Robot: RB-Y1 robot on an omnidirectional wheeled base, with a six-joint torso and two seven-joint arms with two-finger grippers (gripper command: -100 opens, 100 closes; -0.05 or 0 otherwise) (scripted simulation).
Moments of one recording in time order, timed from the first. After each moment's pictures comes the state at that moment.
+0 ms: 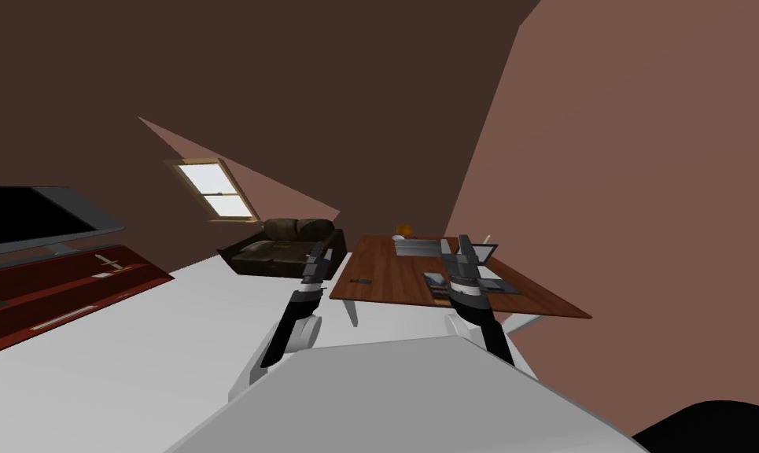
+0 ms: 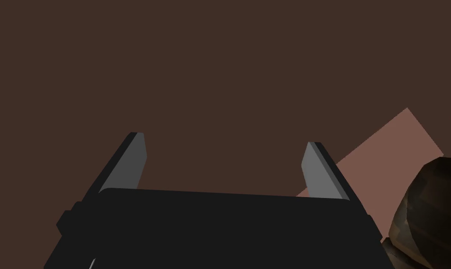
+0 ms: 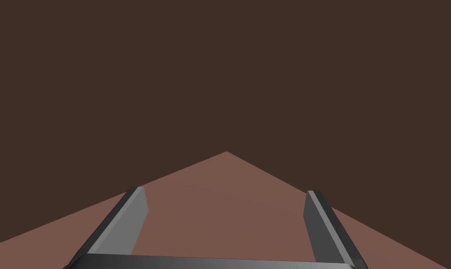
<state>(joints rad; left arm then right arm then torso) 0.37 0.14 -0.05 -2.10 0.00 -0.44 0.04 0.50 -0.04 -0.03 -2.28 0.00 -0.63 0.02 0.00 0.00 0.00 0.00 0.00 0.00</state>
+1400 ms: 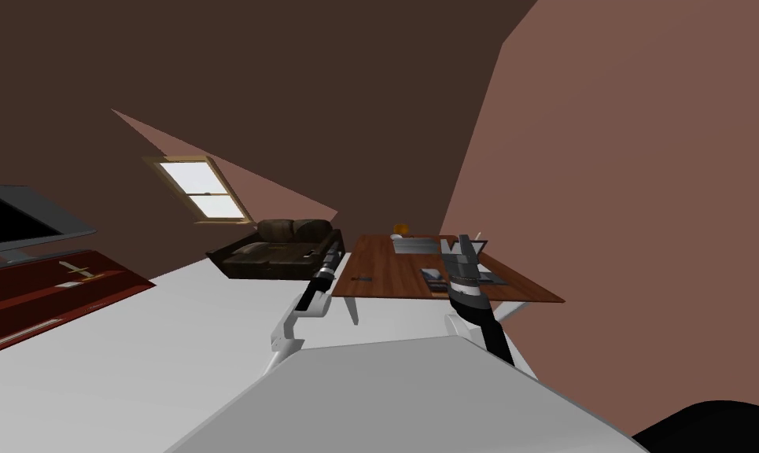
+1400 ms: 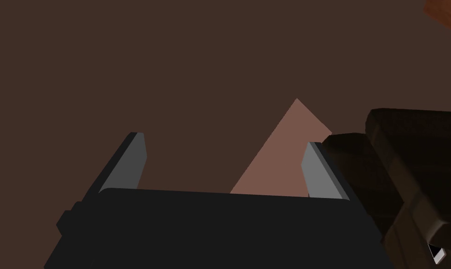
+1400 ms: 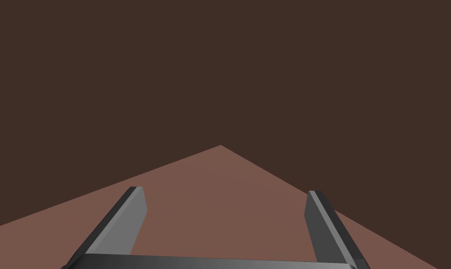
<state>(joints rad) 0.11 0.17 -0.03 -1.86 0.03 -0.08 0.01 0.50 -0.04 -0.03 -2.28 0.00 -0.63 0.02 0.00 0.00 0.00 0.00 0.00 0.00</state>
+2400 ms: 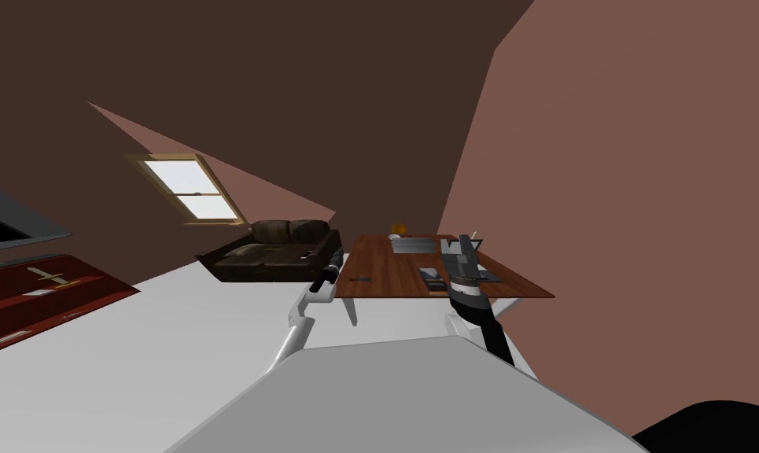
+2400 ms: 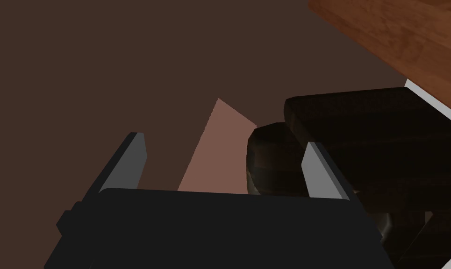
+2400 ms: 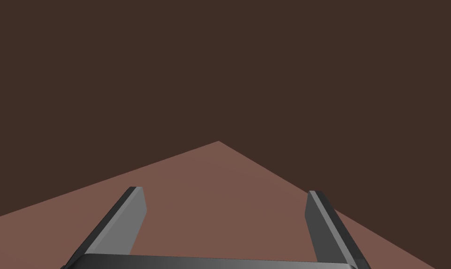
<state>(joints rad) -0.05 0.16 0.00 -1.65 0.03 0.18 -0.01 0.50 -0.04 -0.03 -2.28 0.00 -0.63 0.02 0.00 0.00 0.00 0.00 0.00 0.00</state>
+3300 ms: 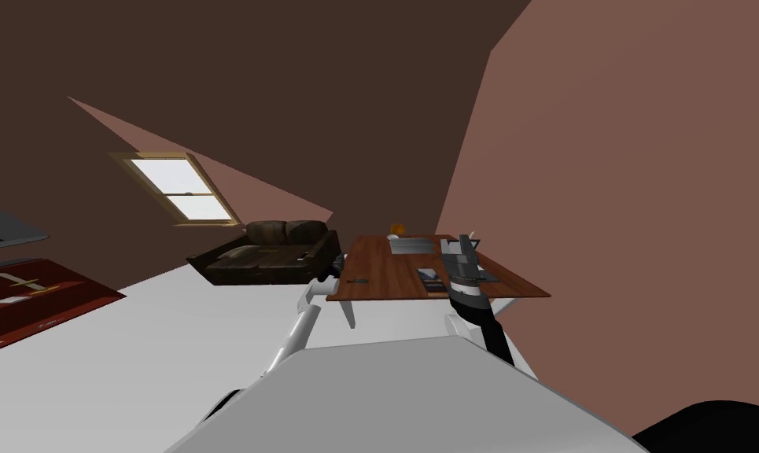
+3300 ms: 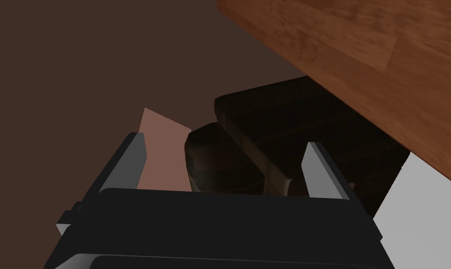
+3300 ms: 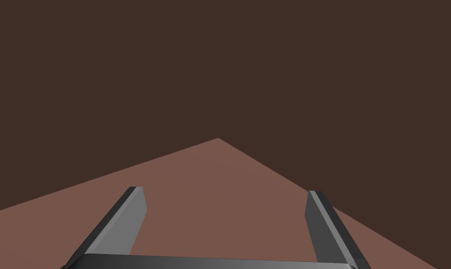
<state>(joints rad) -0.18 0.15 0.04 -1.46 0.03 0.40 -0.02 0.50 -0.04 -0.03 -2.28 0.00 -0.63 0.02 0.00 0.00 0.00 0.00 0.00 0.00</state>
